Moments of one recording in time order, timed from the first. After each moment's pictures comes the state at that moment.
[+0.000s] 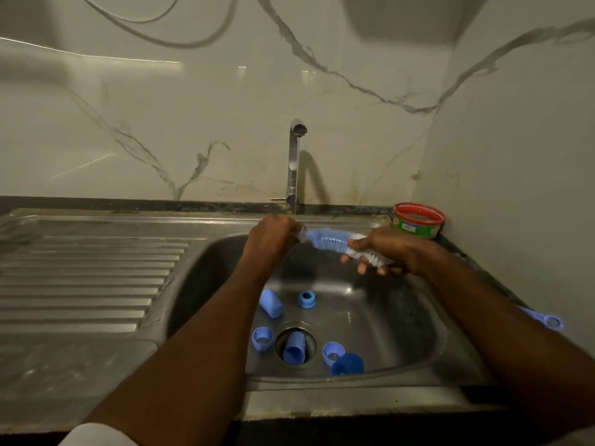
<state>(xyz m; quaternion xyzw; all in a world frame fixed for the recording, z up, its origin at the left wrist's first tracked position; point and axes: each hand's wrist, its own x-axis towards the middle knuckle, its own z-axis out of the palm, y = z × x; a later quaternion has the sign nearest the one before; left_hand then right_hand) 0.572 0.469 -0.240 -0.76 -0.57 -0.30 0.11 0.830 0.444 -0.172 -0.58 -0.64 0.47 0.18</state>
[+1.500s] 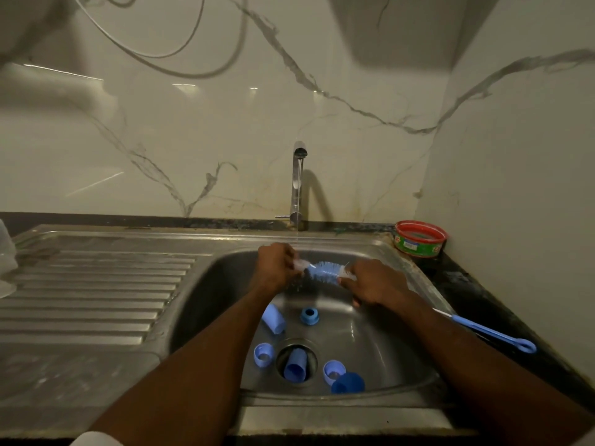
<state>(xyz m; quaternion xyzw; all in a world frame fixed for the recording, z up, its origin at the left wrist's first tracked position) 0.592 0.452 -0.250 -0.63 -0.63 -0.45 -0.12 0.809 0.446 -0.225 -0.60 -0.78 0.09 0.13</state>
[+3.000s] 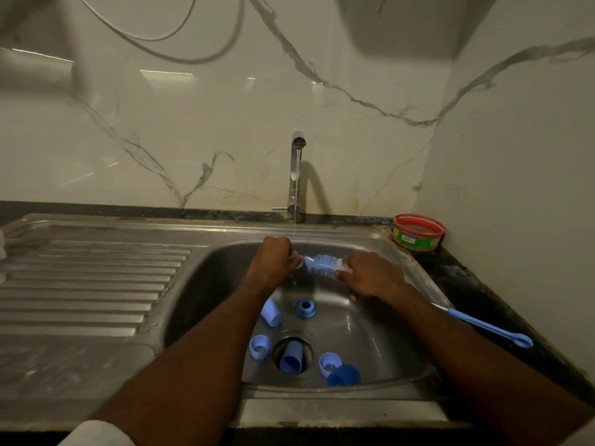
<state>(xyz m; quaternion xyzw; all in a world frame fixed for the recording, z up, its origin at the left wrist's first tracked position) 0.591 0.461 -0.257 -0.68 -0.65 -0.34 -0.06 0.807 0.455 -0.231 -0.61 -0.78 0.05 0.12</state>
